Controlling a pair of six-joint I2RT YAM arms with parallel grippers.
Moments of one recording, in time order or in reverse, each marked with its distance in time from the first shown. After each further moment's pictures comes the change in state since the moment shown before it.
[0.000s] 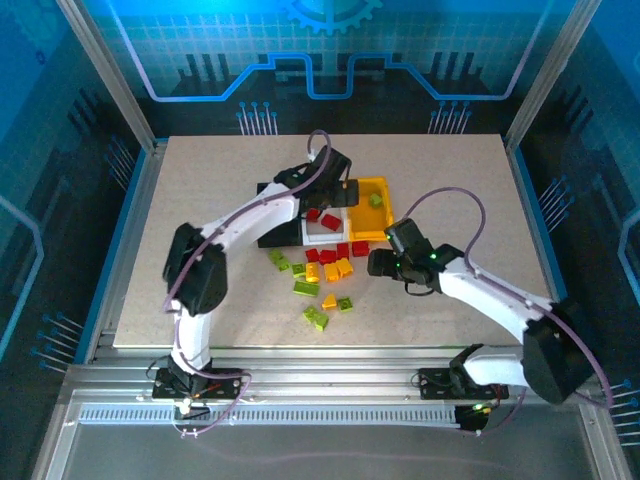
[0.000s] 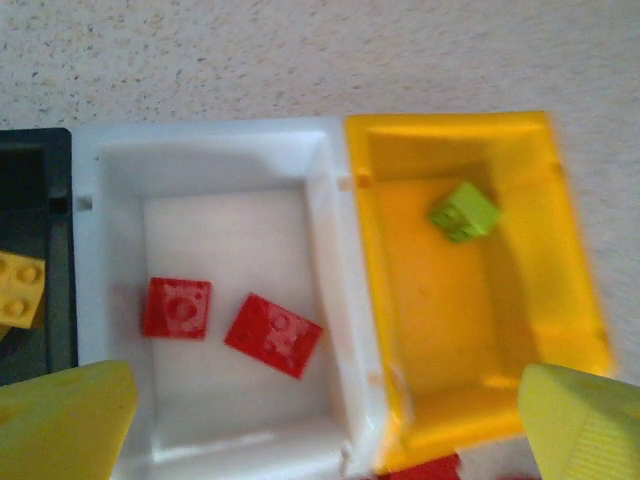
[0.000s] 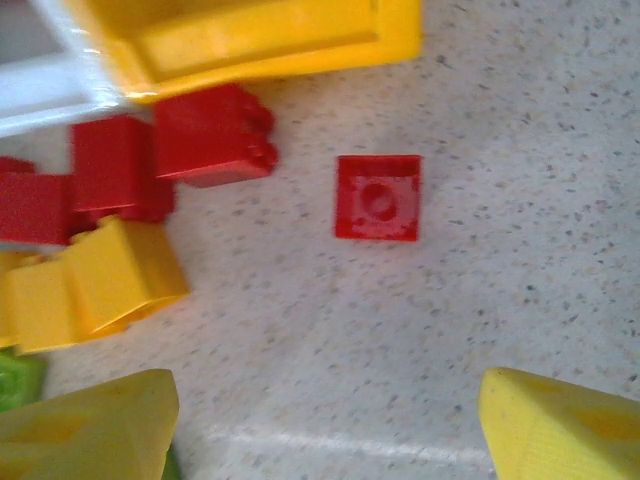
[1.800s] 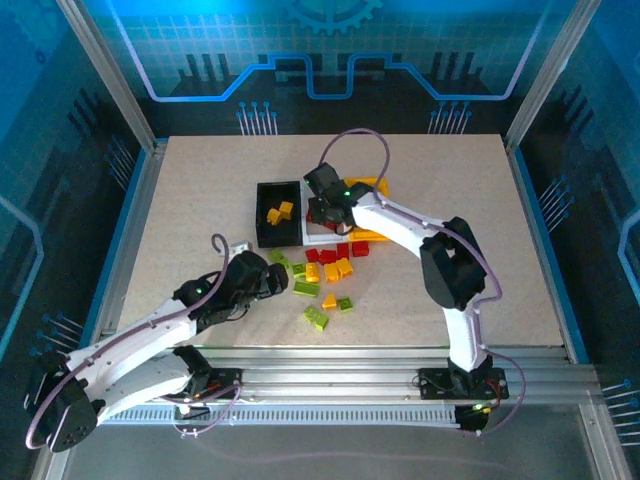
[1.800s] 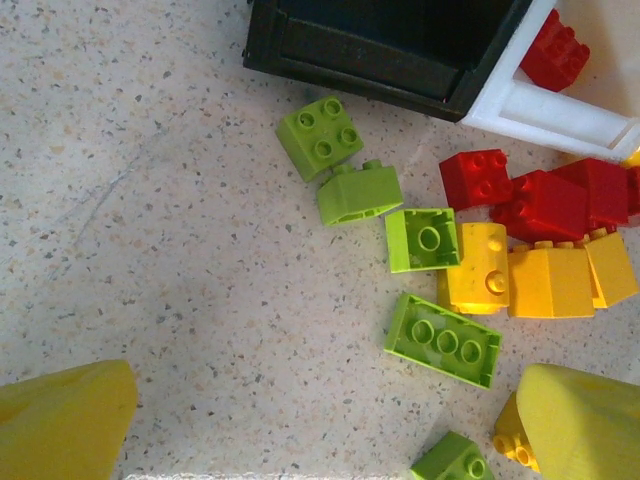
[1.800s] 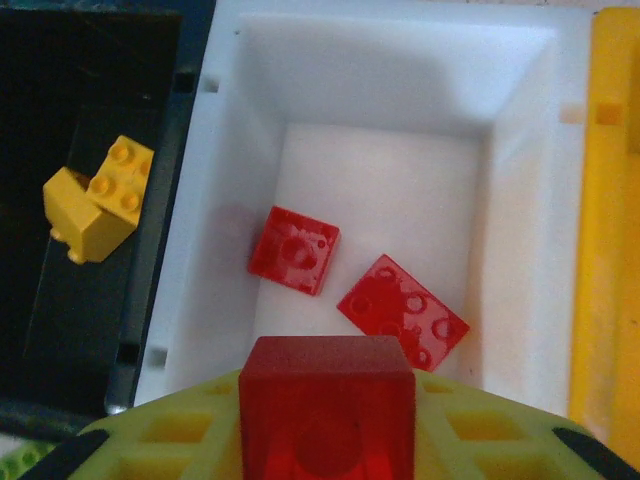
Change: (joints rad) left arm -0.059 -0.983 -1.106 0.074 -0.076 -0.307; right arm 0.144 0.746 0.905 -0.068 0.116 -0.152
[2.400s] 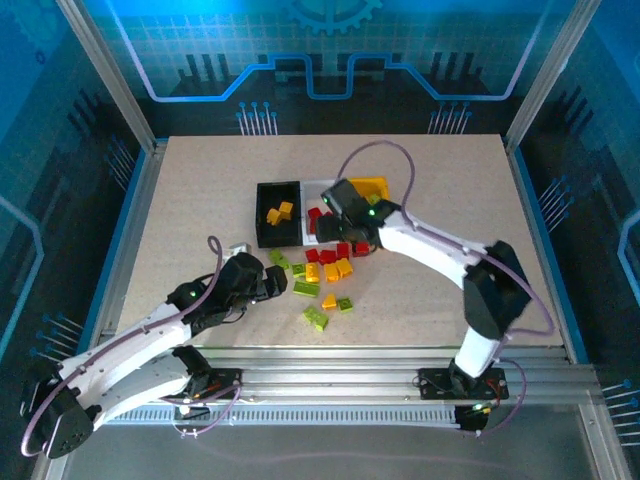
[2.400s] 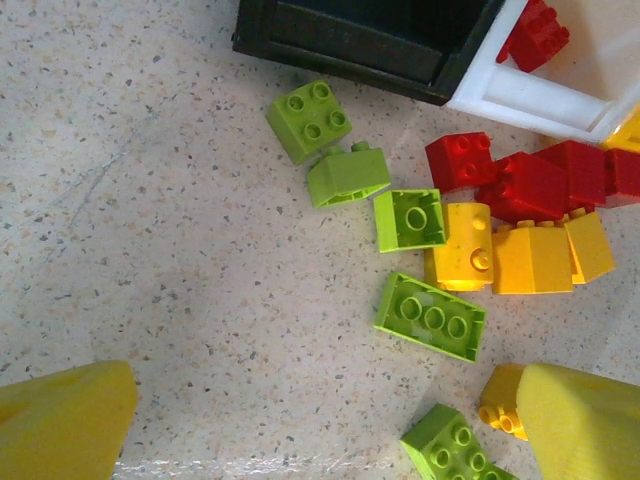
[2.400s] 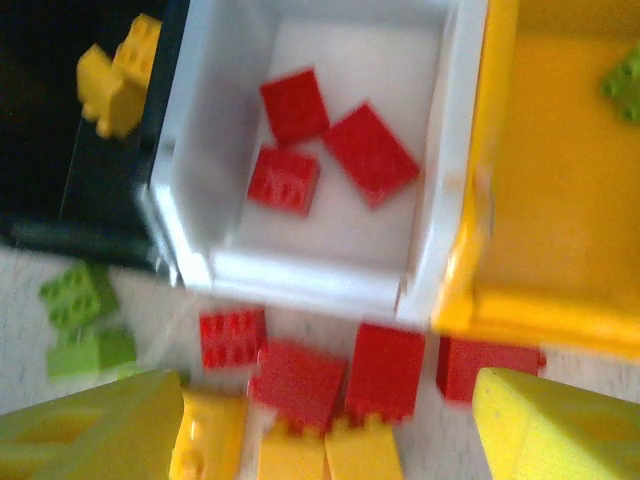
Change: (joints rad) left arm 0.000 -0.052 0.001 -0.033 0.034 0.005; right arm 0.056 -0.369 -0.368 -0.013 -0.034 0.038
